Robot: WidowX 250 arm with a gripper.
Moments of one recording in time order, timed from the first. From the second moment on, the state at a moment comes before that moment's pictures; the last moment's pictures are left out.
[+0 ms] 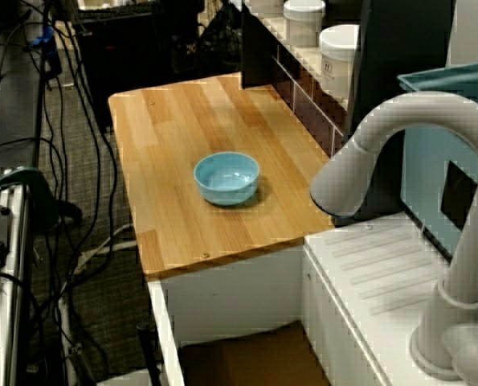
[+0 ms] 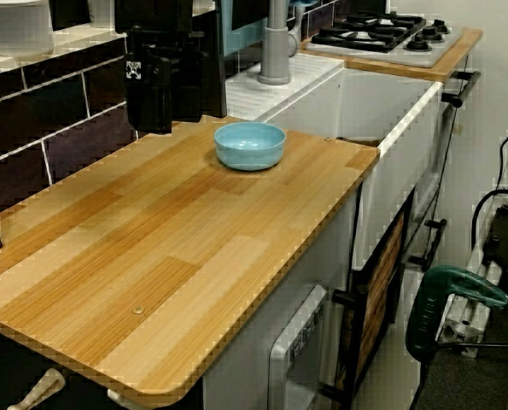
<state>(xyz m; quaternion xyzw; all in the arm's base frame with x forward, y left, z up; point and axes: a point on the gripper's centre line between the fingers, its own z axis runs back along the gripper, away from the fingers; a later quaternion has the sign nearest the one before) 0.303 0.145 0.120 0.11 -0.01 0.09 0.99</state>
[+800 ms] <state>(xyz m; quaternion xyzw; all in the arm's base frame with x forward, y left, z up) 0.281 0.117 0.096 0.11 0.05 0.12 0.98</state>
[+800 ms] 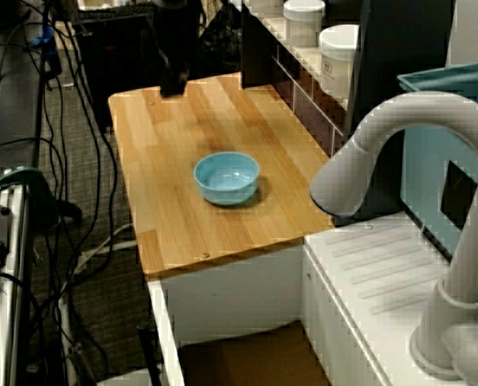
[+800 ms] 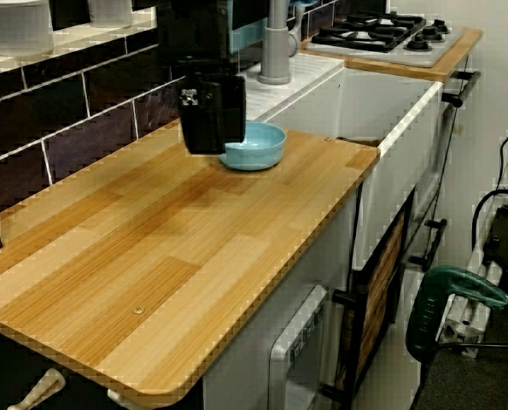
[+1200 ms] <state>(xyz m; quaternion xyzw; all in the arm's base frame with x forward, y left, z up) 0.294 0.099 0.083 0.13 0.01 0.13 0.98</state>
